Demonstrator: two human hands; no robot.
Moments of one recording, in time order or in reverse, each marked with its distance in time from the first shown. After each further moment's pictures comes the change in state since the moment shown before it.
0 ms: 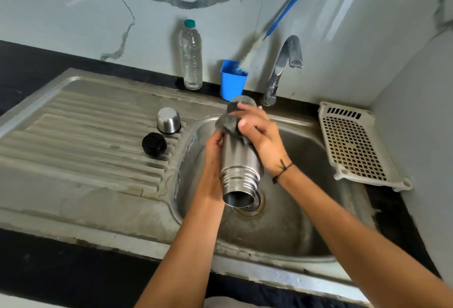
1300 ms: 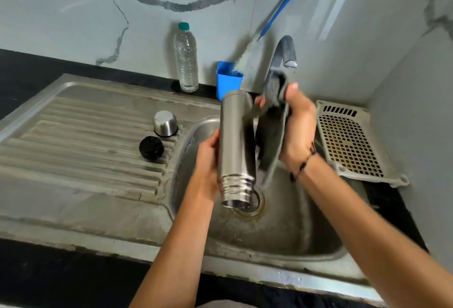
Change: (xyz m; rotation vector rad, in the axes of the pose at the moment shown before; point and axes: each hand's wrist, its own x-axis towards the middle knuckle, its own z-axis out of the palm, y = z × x) left_hand 0.016 0.011 -0.007 -0.010 0.057 -0.107; right_hand 0.010 -0.051 -0.025 0.680 0.388 0.230
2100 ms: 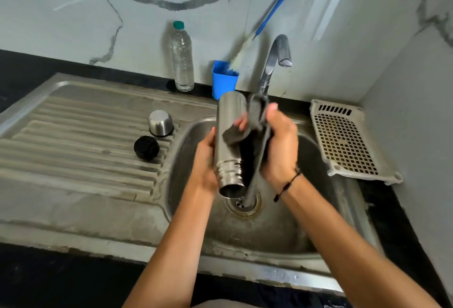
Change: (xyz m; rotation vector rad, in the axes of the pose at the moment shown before) left_hand -0.002 -0.007 0.002 -0.019 -0.060 0.060; right_hand -0.030 0.020 0.004 0.099 -0.054 0.119
